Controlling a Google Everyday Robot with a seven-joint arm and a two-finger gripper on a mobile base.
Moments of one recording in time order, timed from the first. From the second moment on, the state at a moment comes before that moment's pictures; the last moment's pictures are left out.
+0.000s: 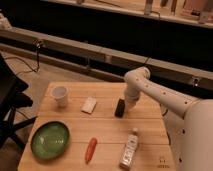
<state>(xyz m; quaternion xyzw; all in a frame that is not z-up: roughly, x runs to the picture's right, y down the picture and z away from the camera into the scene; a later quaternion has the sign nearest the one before) 0.154 0.115 0.896 -0.33 -0.09 -0.14 0.93</state>
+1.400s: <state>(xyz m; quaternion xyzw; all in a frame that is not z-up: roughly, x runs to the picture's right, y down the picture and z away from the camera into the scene) 0.090 0.126 0.898 -0.31 -0.15 -0.20 0.92</state>
